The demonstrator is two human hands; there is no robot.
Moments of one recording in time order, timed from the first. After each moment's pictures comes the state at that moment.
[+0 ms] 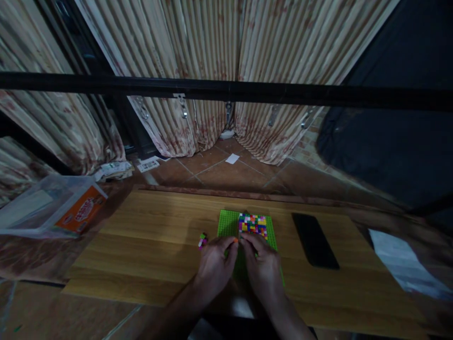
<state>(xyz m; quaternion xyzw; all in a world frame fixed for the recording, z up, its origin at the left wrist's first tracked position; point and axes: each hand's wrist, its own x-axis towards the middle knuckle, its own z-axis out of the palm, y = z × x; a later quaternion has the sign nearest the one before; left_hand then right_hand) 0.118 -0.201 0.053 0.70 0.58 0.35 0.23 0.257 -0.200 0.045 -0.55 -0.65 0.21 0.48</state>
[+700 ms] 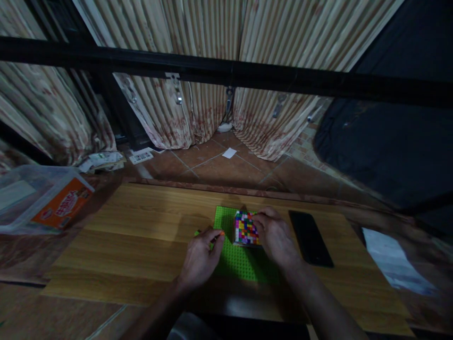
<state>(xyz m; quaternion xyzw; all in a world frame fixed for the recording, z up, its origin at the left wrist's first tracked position) 0.099 -0.191 0.048 0.65 0.60 0.36 0.30 0.311 -0.135 0.063 -0.57 -0.78 0.10 0.24</state>
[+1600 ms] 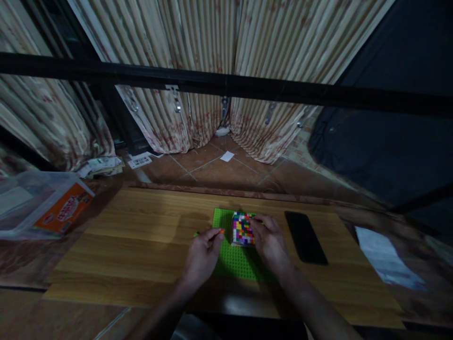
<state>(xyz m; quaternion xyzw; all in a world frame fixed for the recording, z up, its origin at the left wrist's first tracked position) 0.107 -0.189 0.048 0.54 0.58 0.44 0.43 0.316 -0.150 0.027 -0.52 -0.78 0.03 0.36</state>
